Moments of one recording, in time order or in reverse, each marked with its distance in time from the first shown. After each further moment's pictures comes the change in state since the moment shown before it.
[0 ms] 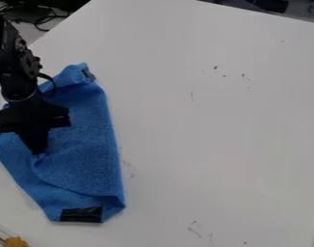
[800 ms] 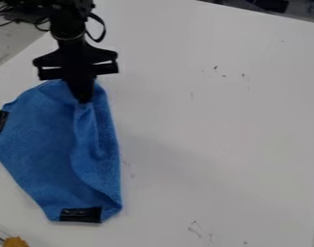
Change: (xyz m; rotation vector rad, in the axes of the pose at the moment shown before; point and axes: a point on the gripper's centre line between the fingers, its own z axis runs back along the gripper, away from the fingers) arm 0.029 -0.084 0.068 -0.086 -0.064 0.005
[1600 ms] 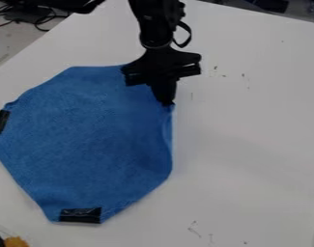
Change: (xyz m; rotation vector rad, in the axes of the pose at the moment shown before) arm -0.014 -0.112 -0.011 -0.167 -0.020 -0.050
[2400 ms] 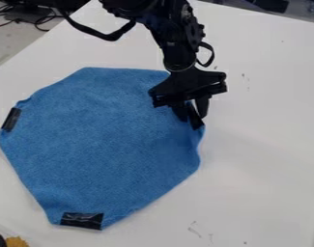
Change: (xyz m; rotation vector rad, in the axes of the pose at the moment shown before) arm -0.020 -0.027 -0.026 -0.110 0.054 -0.012
